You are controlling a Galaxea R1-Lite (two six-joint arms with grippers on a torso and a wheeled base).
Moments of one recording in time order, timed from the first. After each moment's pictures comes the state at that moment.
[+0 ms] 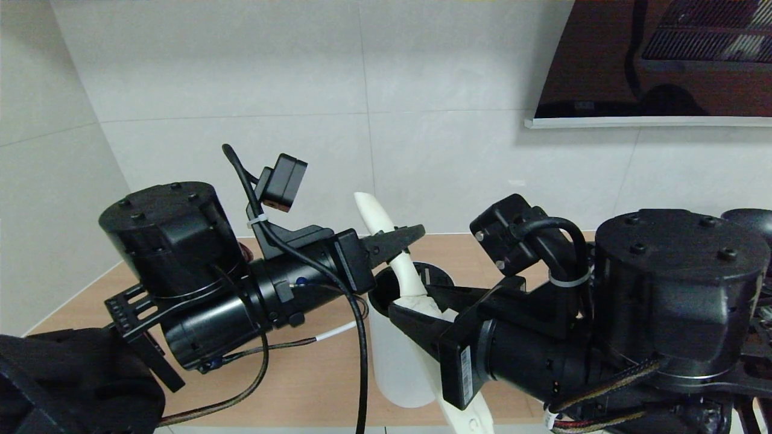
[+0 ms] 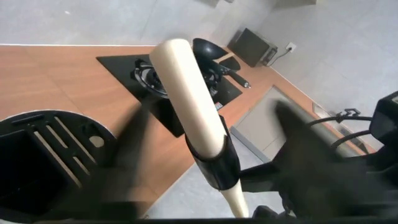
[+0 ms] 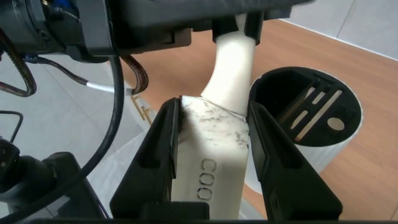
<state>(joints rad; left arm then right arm) -0.64 1.67 -0.68 -1.04 -0.31 -0.63 1.05 1.63 -0.85 -0.60 -0.18 0.17</state>
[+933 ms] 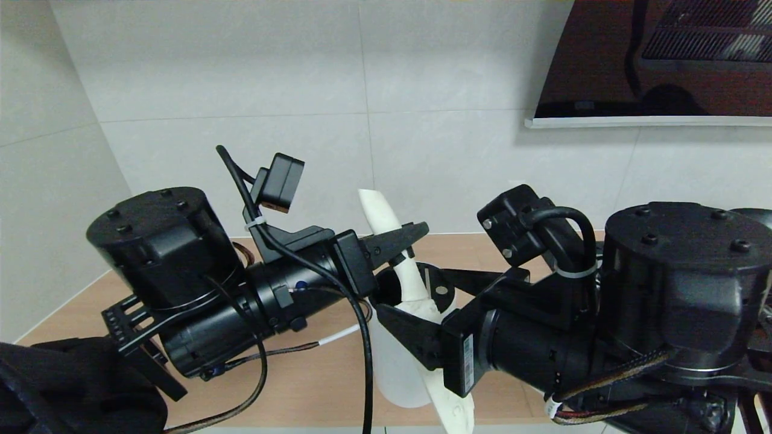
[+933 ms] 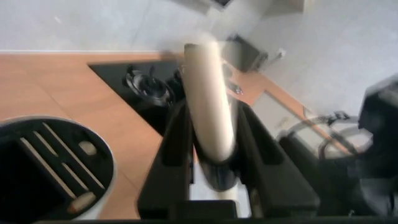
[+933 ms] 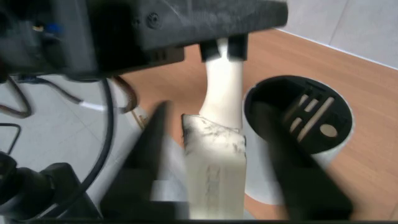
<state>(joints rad) -0.66 1.67 -0.66 -1.13 -0.30 -0.65 1.04 1.62 -0.85 -0.63 -0.20 0.17</state>
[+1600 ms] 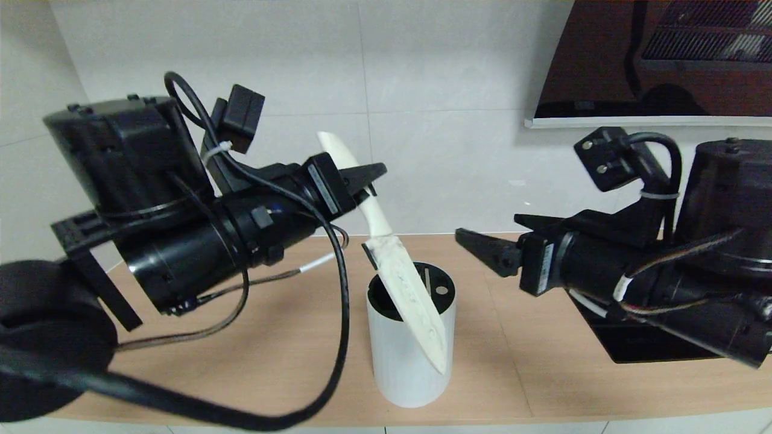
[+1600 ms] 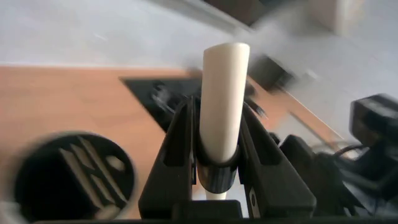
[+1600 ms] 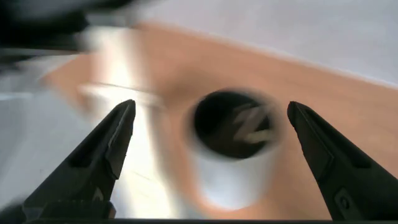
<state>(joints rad) -0.60 1.58 -0.93 -0.69 -0.07 -0.61 0.78 1.52 -0.84 -0.59 -0.14 0.16</state>
